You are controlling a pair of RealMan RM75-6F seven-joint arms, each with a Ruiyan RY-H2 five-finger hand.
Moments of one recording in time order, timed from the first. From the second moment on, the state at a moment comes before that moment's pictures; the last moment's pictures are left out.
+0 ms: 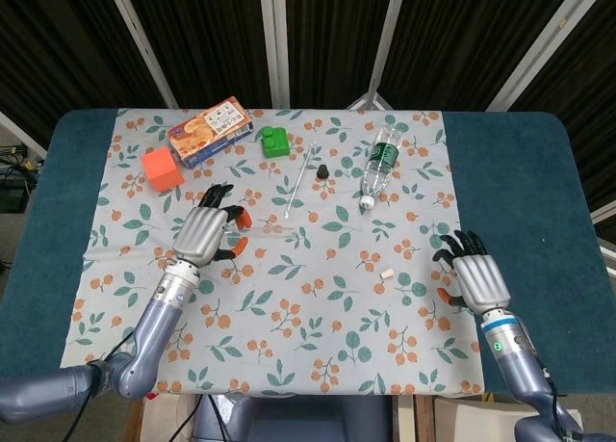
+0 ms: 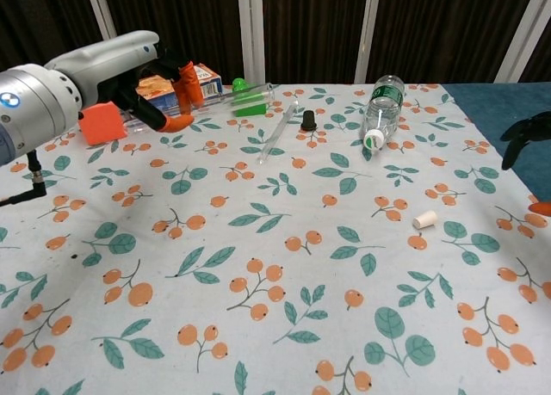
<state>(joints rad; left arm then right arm) -0.71 -1.59 -0.32 -1.63 1.08 1.10 0.37 0.40 -1.31 0.16 -1.59 -1.28 1.06 -0.25</state>
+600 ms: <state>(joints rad) -0.72 -1.54 -0.32 -1.67 1.05 1.13 0.40 0.54 -1.47 0.13 -1.33 -1.40 0.94 -0.15</state>
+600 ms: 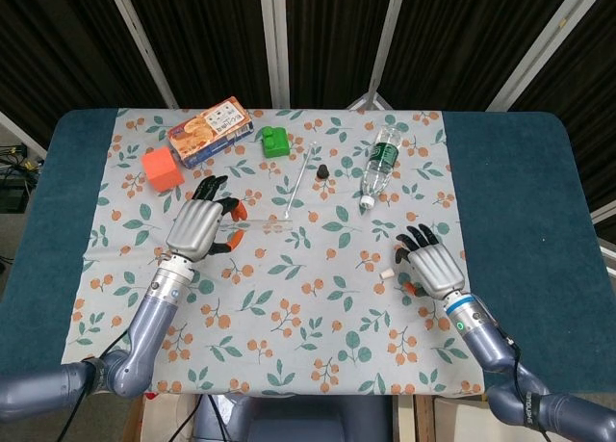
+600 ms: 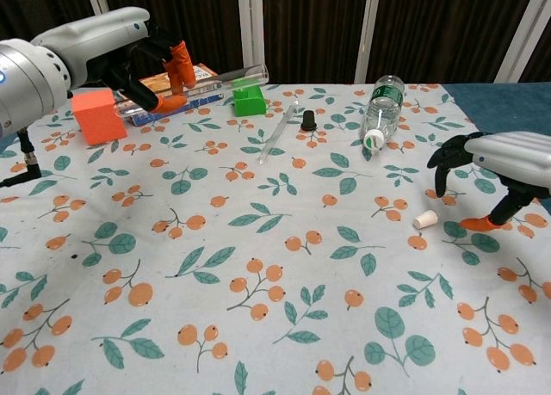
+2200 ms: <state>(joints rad) -0.72 -1.53 -0.31 -1.65 1.03 1.18 0.36 0.61 -1.59 0.08 -1.15 -1.45 0.98 -0.22</state>
